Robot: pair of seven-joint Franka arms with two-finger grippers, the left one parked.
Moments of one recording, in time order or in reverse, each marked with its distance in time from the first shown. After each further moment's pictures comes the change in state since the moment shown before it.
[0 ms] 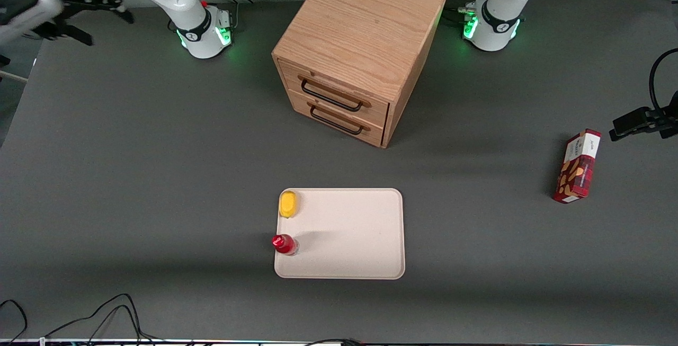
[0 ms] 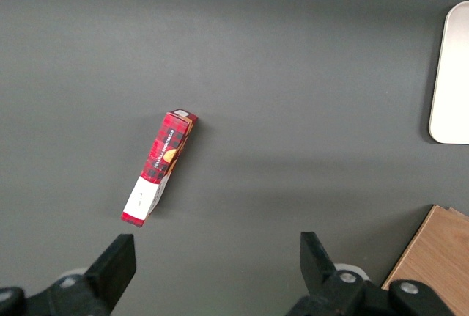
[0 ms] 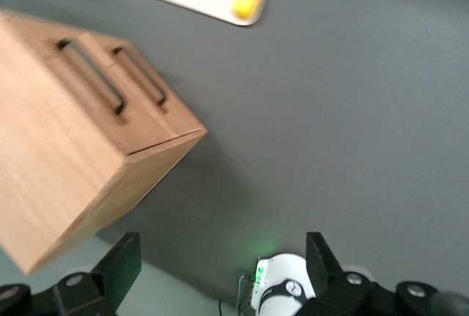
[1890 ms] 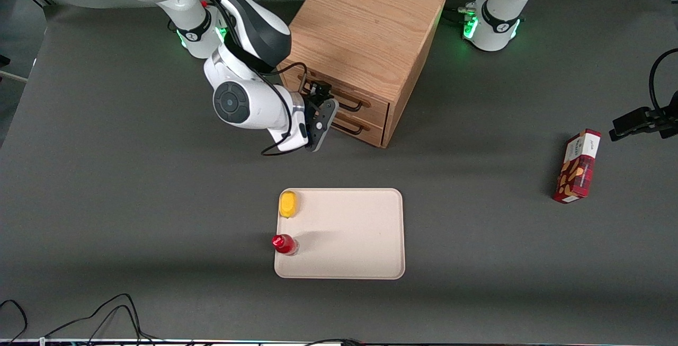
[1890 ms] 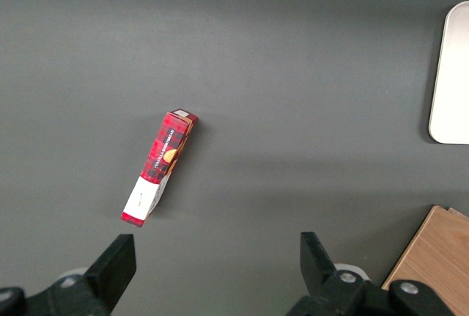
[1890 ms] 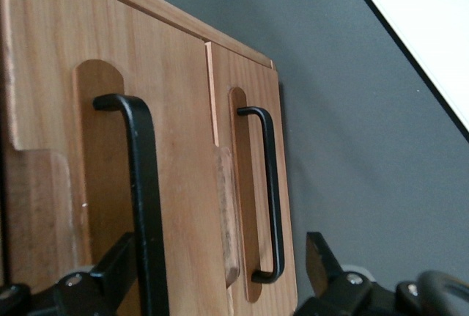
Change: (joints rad) arm 0.079 0.538 0.459 -0.264 0.058 0.778 -0.258
